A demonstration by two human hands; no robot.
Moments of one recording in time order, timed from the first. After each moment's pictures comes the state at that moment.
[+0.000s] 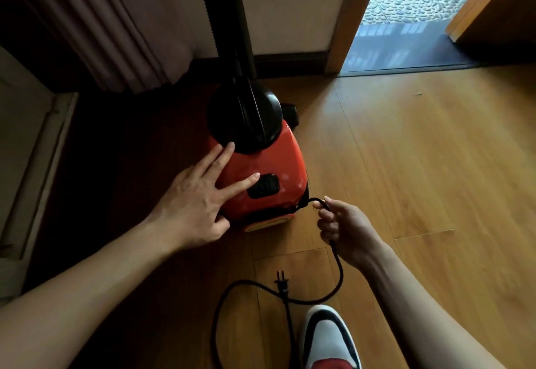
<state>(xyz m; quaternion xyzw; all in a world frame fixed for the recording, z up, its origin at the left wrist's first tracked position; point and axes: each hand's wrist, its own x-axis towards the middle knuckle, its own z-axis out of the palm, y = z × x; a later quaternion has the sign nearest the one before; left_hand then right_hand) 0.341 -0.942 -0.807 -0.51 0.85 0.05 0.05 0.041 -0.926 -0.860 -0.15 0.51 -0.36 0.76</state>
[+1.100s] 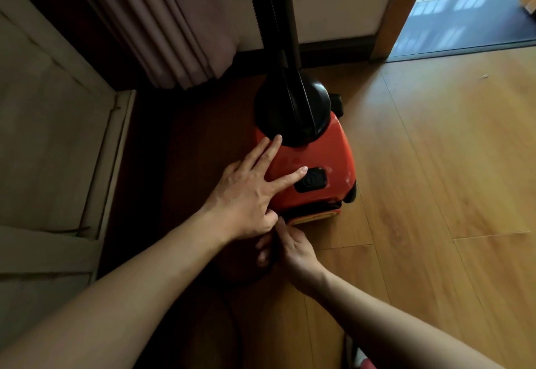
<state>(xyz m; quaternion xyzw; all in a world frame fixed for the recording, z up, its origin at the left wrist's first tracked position) 0.339 -0.940 -0.794 -0.52 0.85 0.08 0.09 0.205 -0.870 -0.896 -0.30 0.46 -0.32 0.77</state>
